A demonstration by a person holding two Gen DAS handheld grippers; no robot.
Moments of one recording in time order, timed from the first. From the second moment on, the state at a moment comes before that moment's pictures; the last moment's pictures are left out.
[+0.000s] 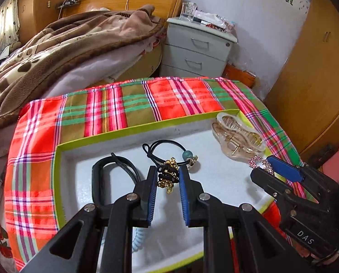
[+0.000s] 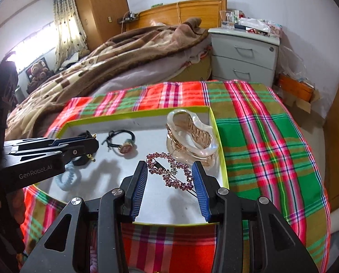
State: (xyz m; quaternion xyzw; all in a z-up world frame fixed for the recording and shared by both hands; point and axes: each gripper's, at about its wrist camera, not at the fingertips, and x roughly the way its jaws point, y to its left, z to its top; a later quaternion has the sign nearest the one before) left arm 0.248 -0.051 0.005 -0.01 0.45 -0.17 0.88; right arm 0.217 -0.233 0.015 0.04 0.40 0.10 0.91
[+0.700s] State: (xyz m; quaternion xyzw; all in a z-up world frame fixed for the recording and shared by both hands) left arm 0.261 -0.053 -0.020 -0.01 0.48 -0.15 0.87; right arm 0.230 -0.227 -0.004 0.01 0.43 0.08 0.90
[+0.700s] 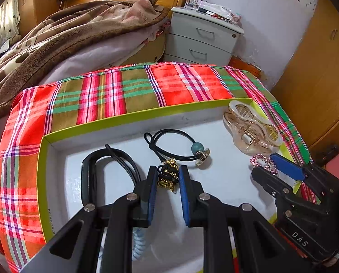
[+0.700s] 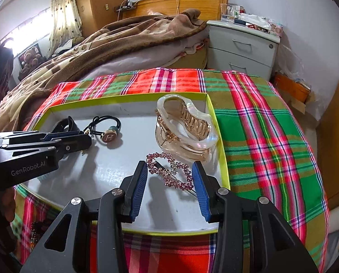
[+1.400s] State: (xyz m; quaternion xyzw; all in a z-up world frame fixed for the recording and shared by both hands) left arm 0.259 -0.057 -0.019 0.00 0.48 -0.15 0.87; right arm 0.229 -0.226 -0.005 0.00 0.43 0.08 0.90
